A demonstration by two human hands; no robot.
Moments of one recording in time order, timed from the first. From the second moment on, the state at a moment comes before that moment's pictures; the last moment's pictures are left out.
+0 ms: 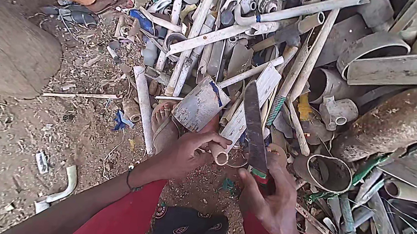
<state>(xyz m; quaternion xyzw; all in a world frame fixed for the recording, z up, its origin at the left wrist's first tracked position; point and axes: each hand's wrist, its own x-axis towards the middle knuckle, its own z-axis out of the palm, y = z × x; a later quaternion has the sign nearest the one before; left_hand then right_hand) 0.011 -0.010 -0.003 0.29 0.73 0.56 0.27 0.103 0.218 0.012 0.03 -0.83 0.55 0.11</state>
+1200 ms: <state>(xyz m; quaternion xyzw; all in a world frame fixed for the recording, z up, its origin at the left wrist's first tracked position) 0.010 -0.022 -0.008 0.05 0.78 0.54 0.31 0.052 0.255 -0.070 -0.38 -0.78 0.45 -0.20</state>
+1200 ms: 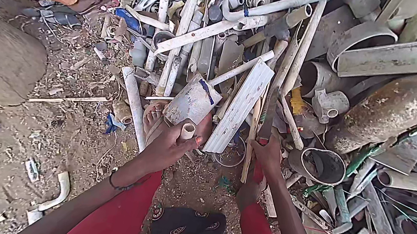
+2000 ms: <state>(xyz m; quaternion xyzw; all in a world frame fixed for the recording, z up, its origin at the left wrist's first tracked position) -0.003 0.014 0.010 0.07 0.66 0.57 0.48 0.103 0.212 -0.020 -0.06 -0.73 0.67 -0.09</state>
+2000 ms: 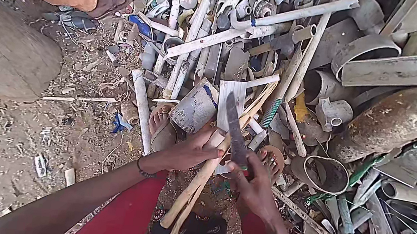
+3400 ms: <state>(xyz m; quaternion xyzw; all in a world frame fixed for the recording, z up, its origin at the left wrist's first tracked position) 0.020 -0.097 -0.013 0.25 0.82 0.52 -0.03 0.116 0.229 -0.028 -0.35 -0.64 0.68 0.07</state>
